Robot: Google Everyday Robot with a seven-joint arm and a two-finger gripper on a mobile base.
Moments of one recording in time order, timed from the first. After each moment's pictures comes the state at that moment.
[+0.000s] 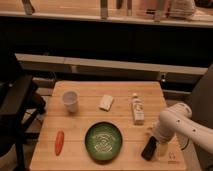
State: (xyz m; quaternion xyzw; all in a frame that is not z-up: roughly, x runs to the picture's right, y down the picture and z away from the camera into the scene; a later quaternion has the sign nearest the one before) arm 0.275 0.289 0.759 -0.35 -0.06 -0.05 0.93
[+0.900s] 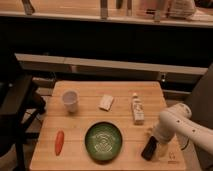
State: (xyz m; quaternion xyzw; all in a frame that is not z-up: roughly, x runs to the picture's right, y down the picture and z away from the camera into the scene) arm 0.276 0.293 0.761 -0.35 -0.06 -0.06 0.93
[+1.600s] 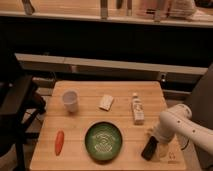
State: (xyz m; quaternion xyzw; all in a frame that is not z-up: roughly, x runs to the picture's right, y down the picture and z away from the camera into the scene) arm 0.278 0.296 0.762 -0.36 -0.06 -0.06 0.93
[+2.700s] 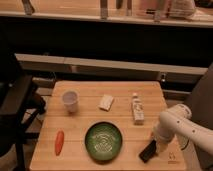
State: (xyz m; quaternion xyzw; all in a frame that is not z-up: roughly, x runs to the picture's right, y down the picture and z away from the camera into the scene) arm 0.279 0.298 0.759 -0.36 -0.06 -0.08 0.93
